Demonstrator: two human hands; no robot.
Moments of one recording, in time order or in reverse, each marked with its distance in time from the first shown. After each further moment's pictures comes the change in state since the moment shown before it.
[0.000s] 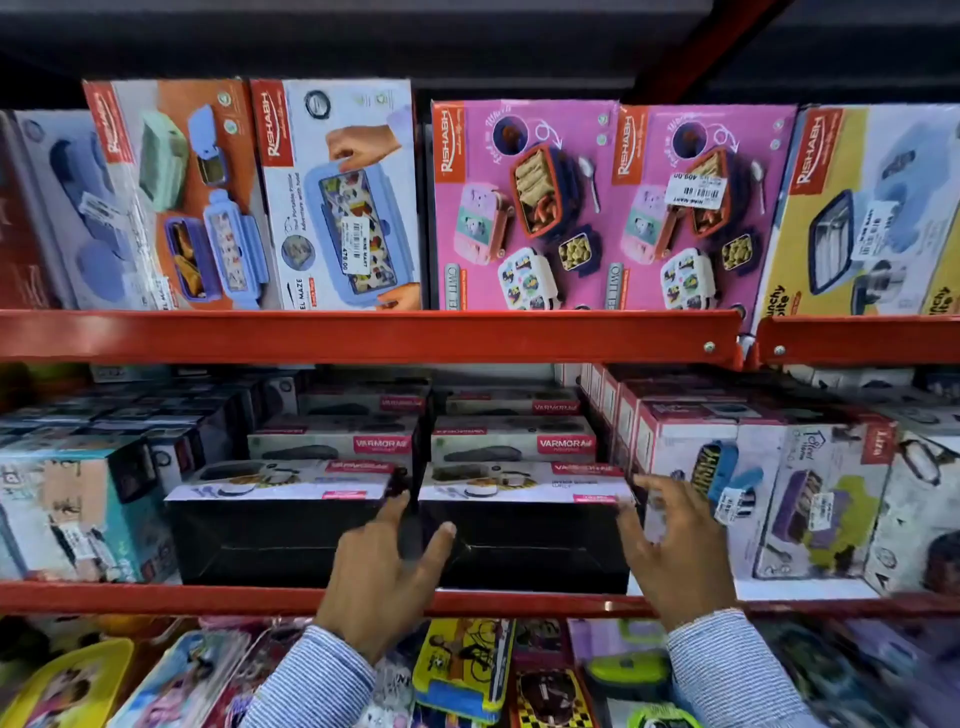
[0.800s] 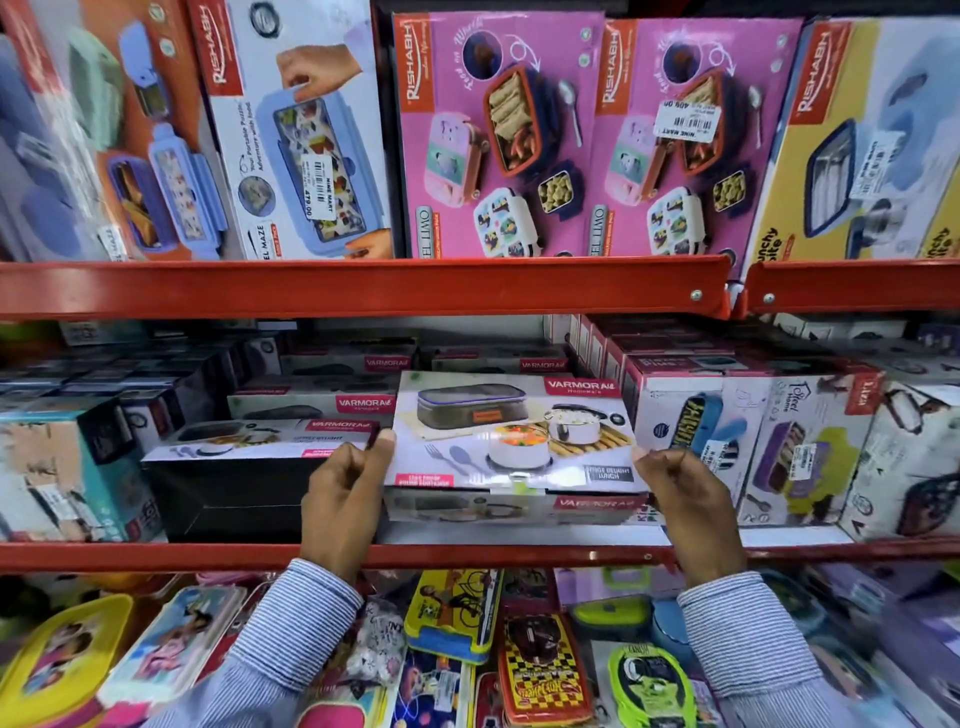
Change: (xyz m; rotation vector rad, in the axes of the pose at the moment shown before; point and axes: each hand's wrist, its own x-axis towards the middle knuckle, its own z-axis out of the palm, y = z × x) left_hand 0.015 -0.008 0.000 -0.715 0.109 -0.316; right_hand 0.001 0.019 -0.016 0.597 -0.071 0.356
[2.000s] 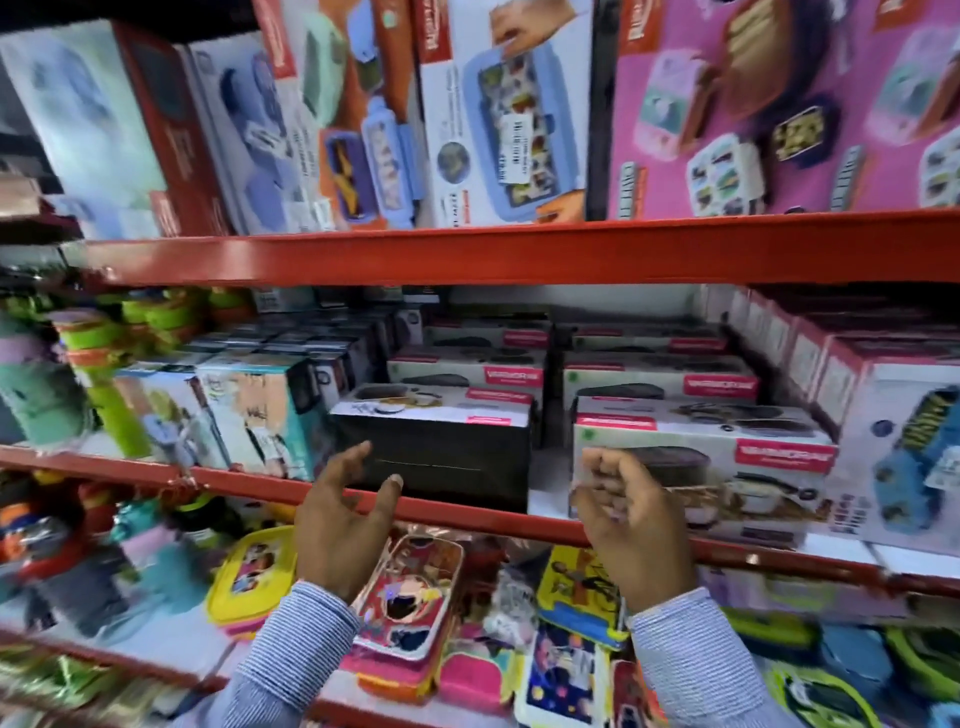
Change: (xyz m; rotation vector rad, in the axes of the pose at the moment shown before) left_hand -0.002 -0.059 -0.143 0.437 0.258 0.101; right_hand -0.085 -0.008 0.163 -0.136 -0.320 -0.155
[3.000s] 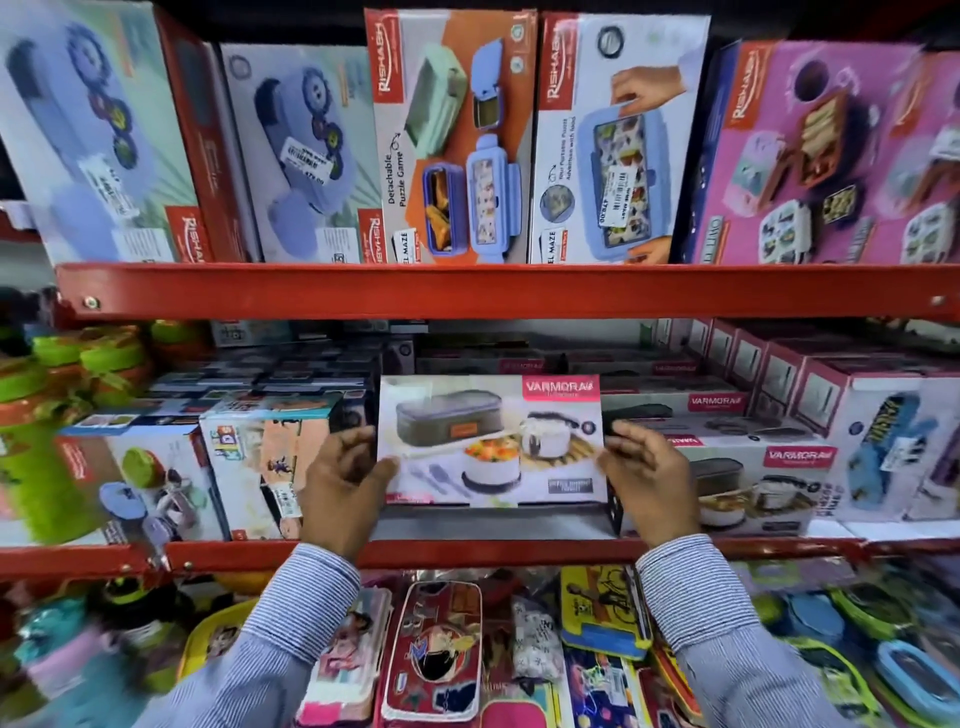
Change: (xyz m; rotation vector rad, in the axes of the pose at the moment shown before) left_hand 0.126 -0.048 -0.045 -0.418 -0.244 -0.062; right_hand 0.030 -0.054 0.079 0.058 0.300 0.131
